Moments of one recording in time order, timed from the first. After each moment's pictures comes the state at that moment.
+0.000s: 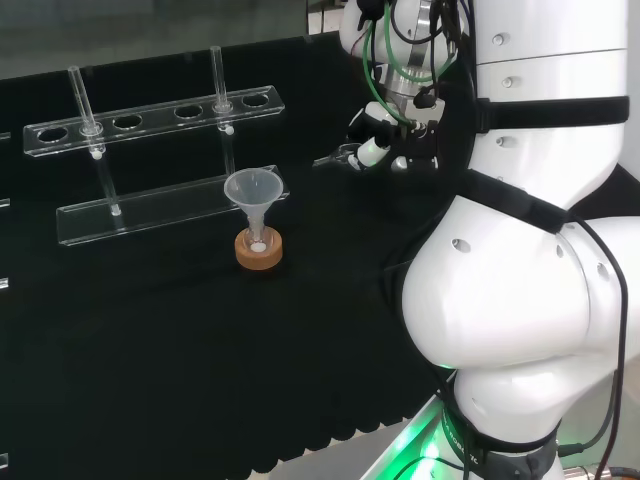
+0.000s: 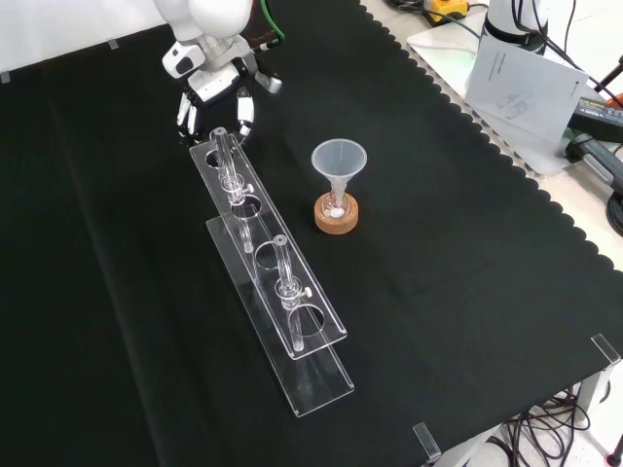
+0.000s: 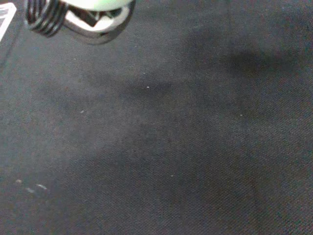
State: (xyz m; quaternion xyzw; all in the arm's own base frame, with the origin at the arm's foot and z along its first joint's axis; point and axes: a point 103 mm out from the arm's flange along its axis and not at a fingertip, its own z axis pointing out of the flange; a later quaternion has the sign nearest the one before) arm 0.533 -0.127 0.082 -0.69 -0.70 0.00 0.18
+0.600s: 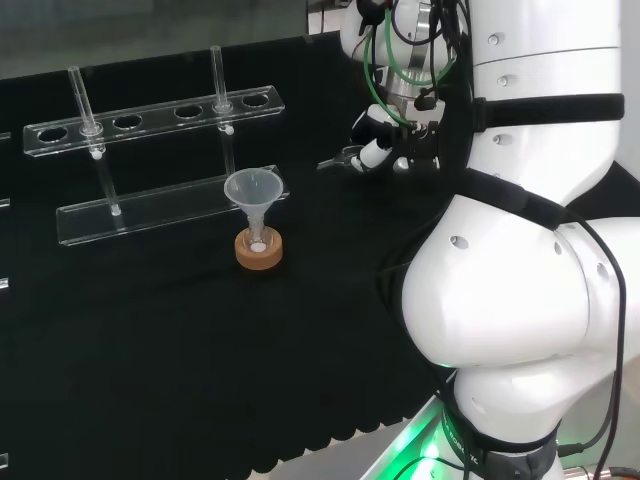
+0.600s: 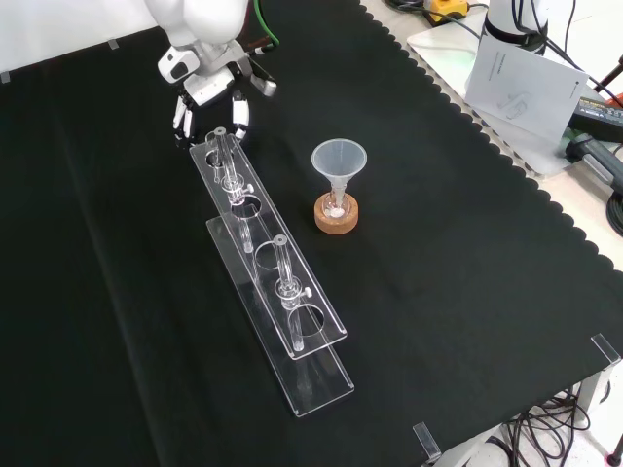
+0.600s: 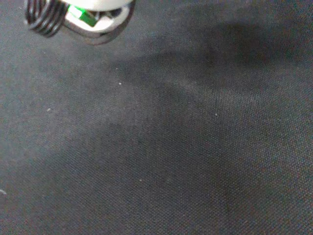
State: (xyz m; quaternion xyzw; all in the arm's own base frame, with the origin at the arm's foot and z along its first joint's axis) arm 0.540 -0.135 0.072 -0.70 -0.69 0.02 0.18
